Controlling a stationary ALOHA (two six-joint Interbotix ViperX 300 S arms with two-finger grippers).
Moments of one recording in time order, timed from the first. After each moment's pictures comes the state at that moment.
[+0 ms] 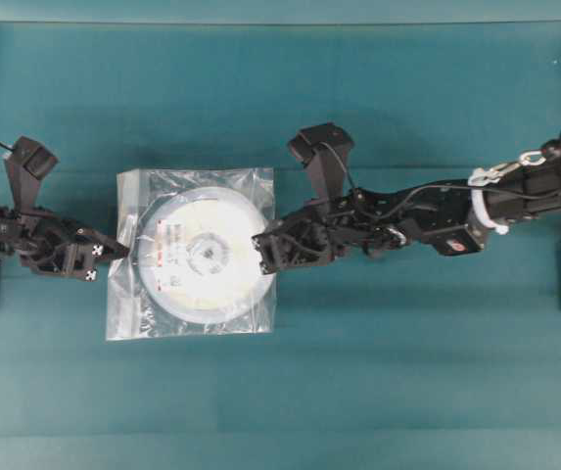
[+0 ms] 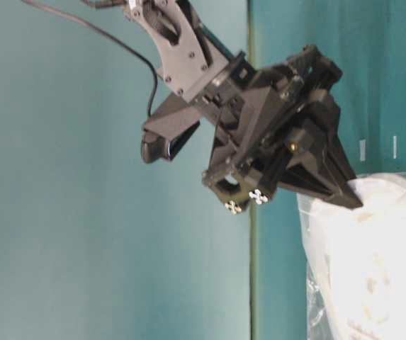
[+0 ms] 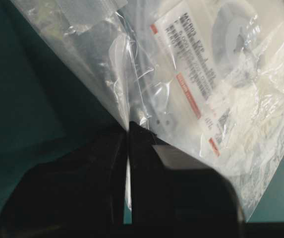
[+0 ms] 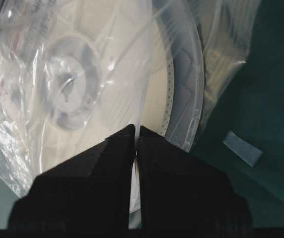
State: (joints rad) left arm 0.14 -0.11 1.36 0.01 -0.53 -1.01; right arm -0.08 0.29 0.56 0.47 -0.08 0.59
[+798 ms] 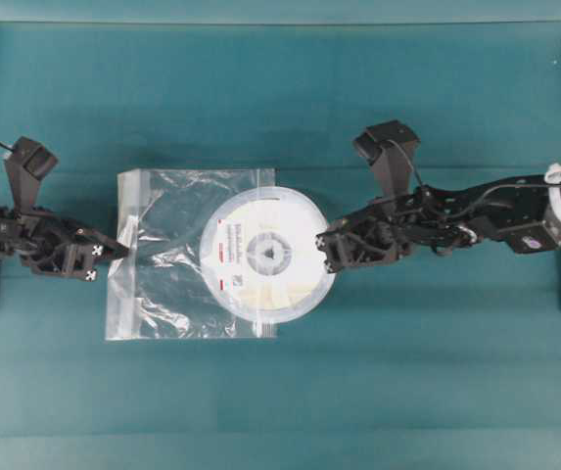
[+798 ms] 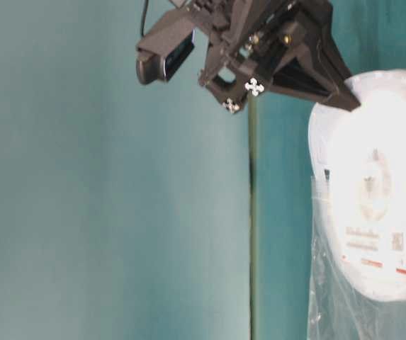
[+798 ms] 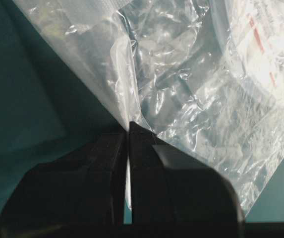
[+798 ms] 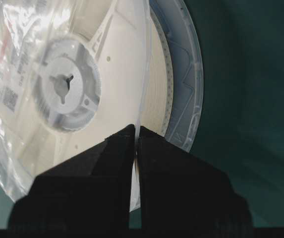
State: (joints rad) left arm 0.14 -0.11 1.36 0.02 -0.53 -1.01; right arm -0.10 0.10 0.81 0.47 -0.07 0.59
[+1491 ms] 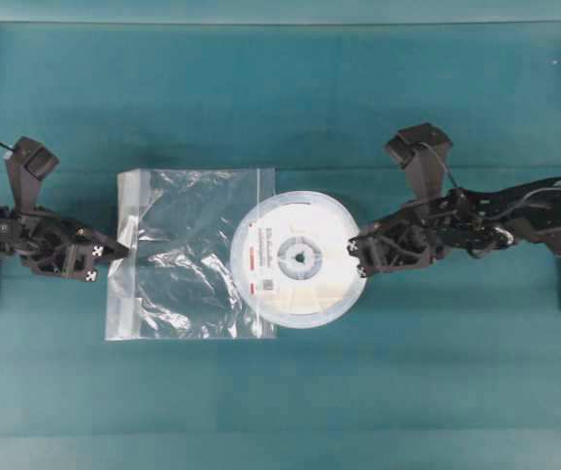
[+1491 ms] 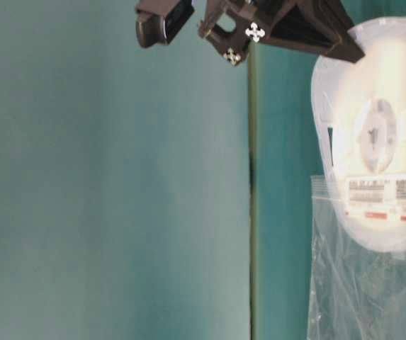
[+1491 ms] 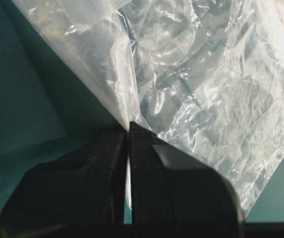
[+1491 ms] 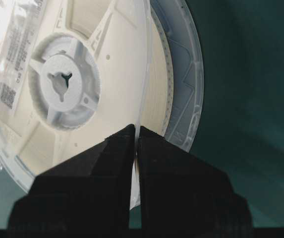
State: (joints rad) left arm 0.14 -0.11 1.36 0.02 -0.51 -1.00; right arm -0.10 0.00 0.92 0.47 -0.04 0.59
